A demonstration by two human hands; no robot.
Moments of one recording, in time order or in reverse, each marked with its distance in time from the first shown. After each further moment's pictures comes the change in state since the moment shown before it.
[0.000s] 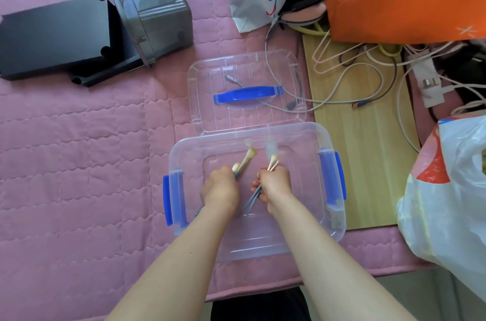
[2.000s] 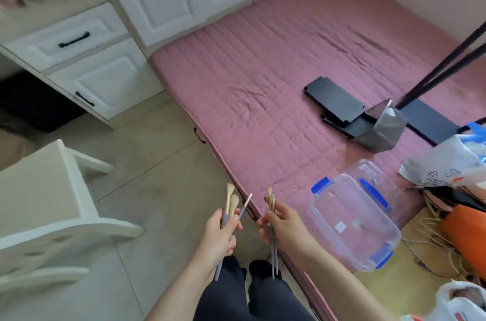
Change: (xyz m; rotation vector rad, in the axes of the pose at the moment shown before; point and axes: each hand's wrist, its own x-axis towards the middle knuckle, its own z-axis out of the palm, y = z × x) left_hand -0.532 -0.181 -0.051 -1.892 0.501 -0.355; right_hand -0.483 0.078 -0.068 -1.048 -0.988 -0.389
